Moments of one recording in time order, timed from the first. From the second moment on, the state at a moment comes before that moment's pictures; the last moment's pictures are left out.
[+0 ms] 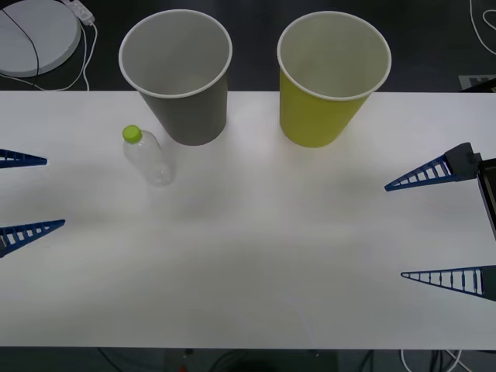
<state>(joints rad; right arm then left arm) 0.15 -1.13 -0.26 -2.10 1.02 -1.27 -0.13 0.33 1.12 0.38 -1.89 -1.07 -1.05 0.15</state>
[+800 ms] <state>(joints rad) 0.15 -1.13 -0.26 -2.10 1.02 -1.27 -0.13 0.34 0.99 0.25 -1.88 -1.12 -0.77 0.13</state>
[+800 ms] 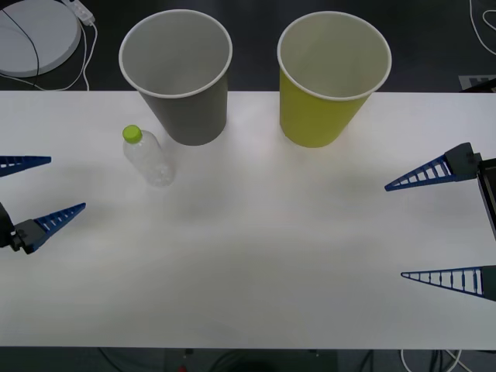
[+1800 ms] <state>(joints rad) 0.15 -1.13 -0.26 -2.10 1.02 -1.27 -0.13 0.22 0.77 0.02 -1.84 -1.33 -0.47 0.15</state>
